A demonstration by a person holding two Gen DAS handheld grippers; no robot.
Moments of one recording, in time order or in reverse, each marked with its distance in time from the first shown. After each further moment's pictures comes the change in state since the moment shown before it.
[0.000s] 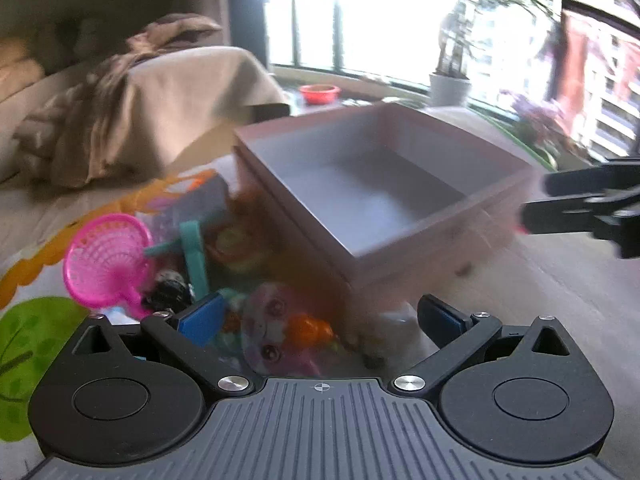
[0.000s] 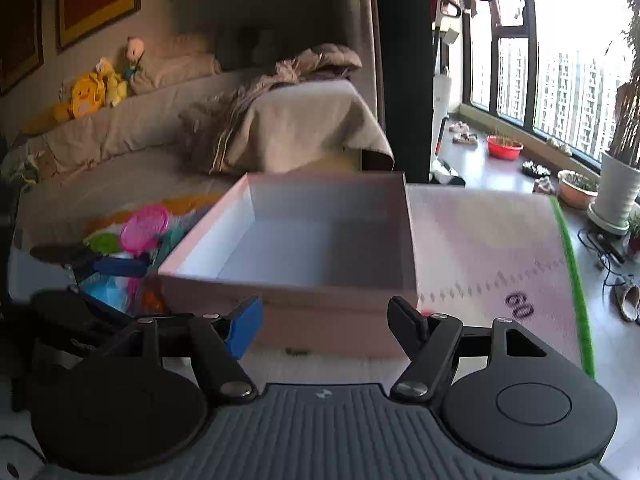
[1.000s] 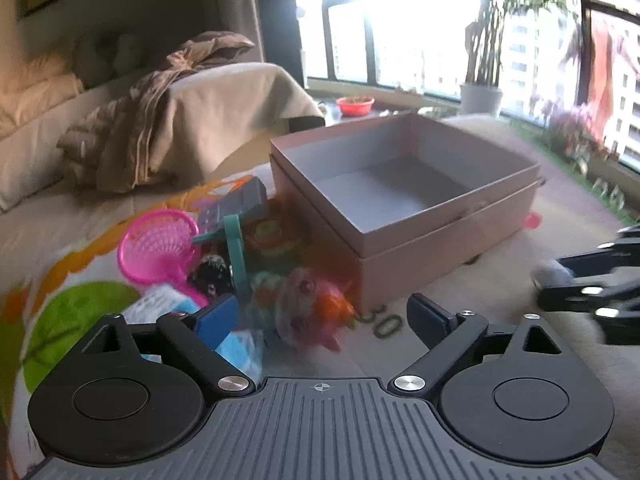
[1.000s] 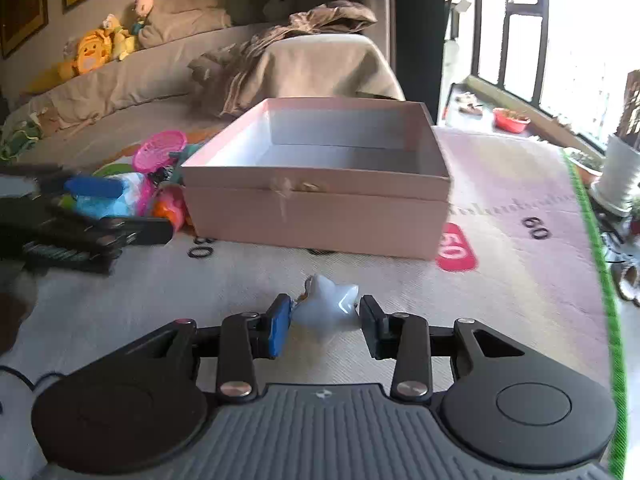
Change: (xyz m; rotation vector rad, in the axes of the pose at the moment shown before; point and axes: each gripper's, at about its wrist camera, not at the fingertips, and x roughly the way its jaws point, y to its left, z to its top) left arm -0.020 -0.011 -0.011 -0.021 -0.026 0.158; right arm -0.006 0.018 -0.054 -0.049 0.099 -0.024
